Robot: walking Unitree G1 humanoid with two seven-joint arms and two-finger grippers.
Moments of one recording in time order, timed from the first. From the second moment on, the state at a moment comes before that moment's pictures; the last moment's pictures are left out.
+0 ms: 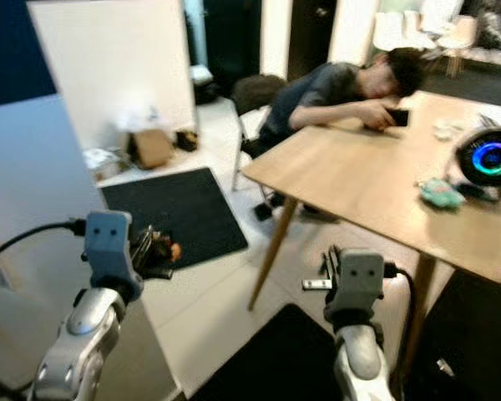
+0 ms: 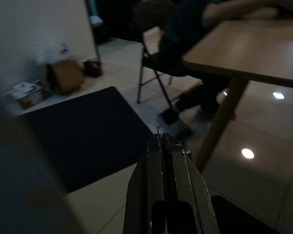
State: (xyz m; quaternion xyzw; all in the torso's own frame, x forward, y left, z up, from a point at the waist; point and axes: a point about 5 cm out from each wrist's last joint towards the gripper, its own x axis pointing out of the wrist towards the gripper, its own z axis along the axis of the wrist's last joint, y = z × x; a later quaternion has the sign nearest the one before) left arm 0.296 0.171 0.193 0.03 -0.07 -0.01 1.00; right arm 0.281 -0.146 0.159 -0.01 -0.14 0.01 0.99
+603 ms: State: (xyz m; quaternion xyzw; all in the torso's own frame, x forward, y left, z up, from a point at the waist) left arm 0.298 0.166 0.198 0.03 -0.08 -0.02 1.00; right arm 0.283 -0.152 0.156 -0.02 -0.13 0.00 0.99
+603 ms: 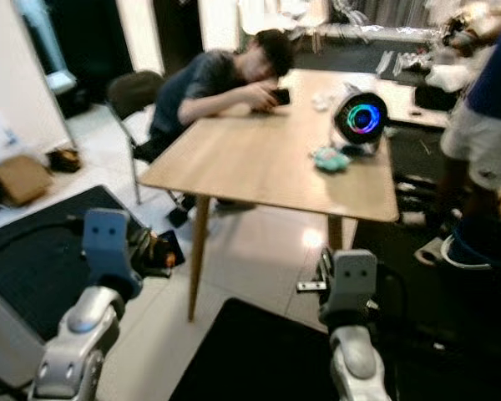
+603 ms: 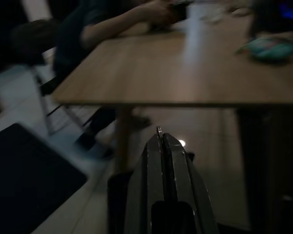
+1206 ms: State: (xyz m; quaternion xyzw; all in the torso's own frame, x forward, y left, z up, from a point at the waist) left arm 0.298 0.167 0.198 0.03 -0.08 -0.02 1.00; right arm 0.283 -0.148 0.157 -0.01 -0.13 0.01 0.99
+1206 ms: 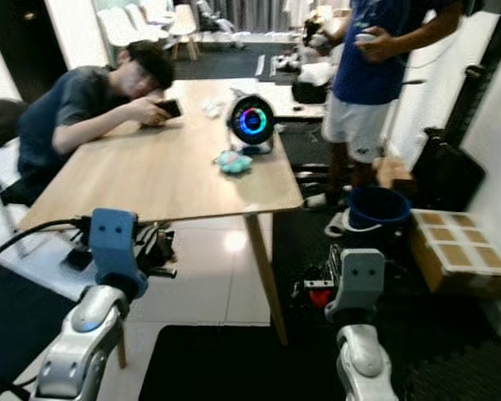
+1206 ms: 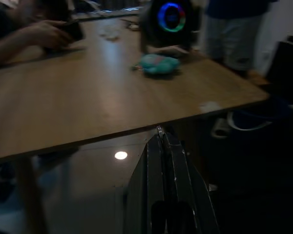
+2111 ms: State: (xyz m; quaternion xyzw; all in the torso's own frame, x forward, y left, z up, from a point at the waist) left arm 0.298 0.161 0.202 0.05 -0.10 -0.03 0.99; right arm 0.283 -0.139 0.156 -0.02 -0.13 0.03 0.99
